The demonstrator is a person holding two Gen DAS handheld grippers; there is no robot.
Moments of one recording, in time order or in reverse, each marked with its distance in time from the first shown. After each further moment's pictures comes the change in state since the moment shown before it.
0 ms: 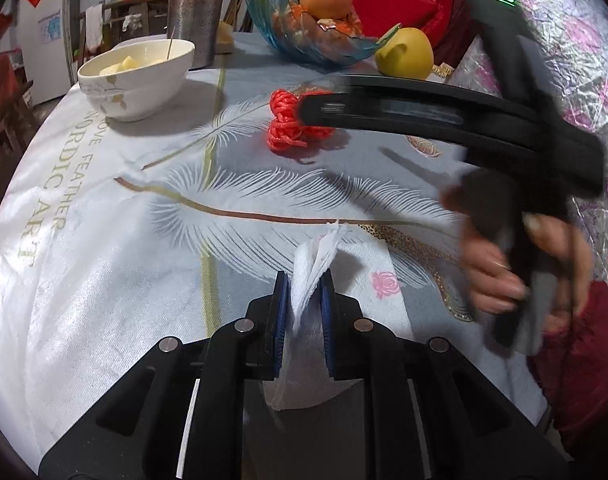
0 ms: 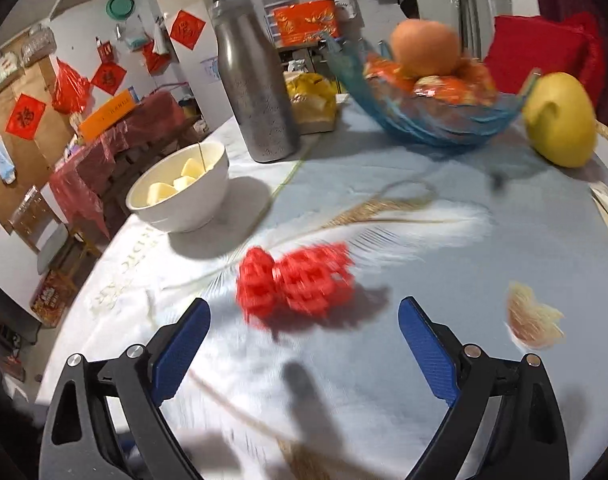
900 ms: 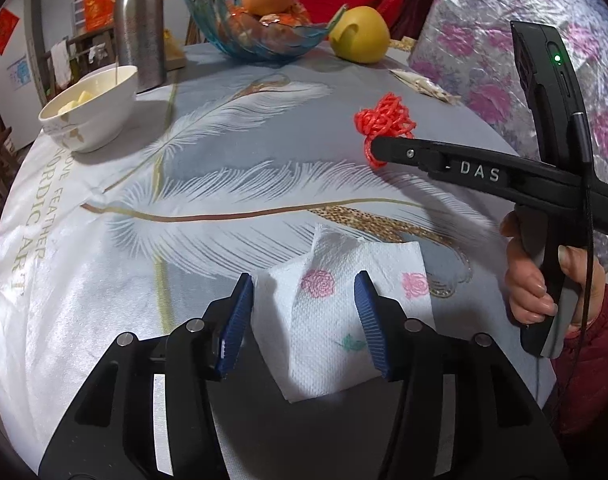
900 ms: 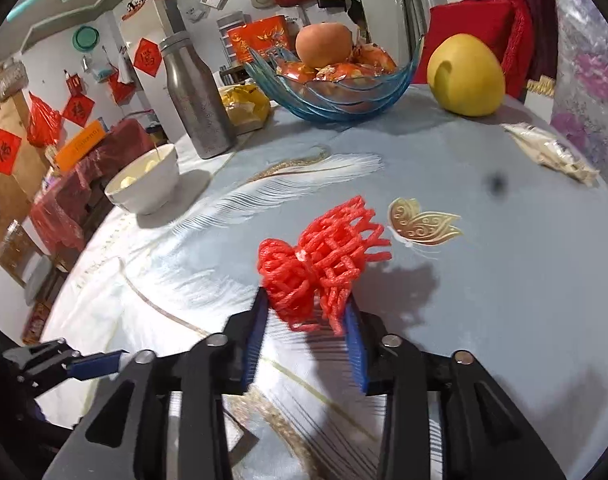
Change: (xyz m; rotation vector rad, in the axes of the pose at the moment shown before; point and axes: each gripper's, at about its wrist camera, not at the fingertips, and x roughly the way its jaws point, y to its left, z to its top) left arm 0.007 -0.033 -0.010 0.169 0.011 -0.005; right arm -0.069 -0.054 -0.075 0.117 -0.067 -0.102
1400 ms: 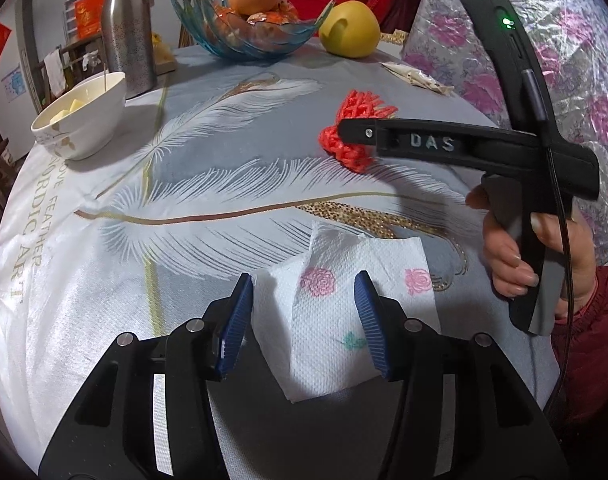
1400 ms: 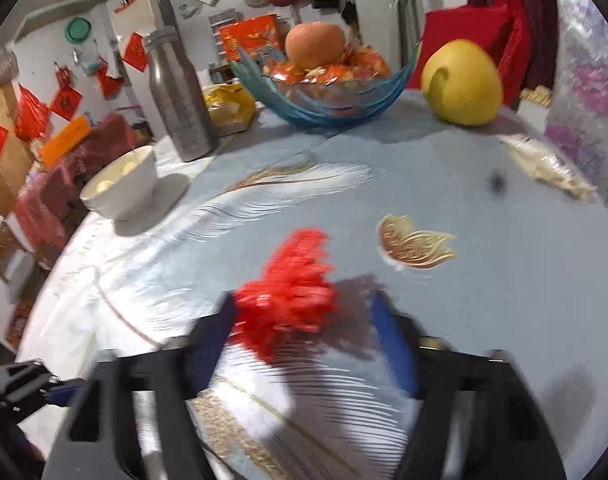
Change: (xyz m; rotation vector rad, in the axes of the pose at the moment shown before) left arm 0.001 -0.007 0.000 0.041 0.008 0.004; right arm 0.017 -0.005 0.015 0.006 0.003 -0.005
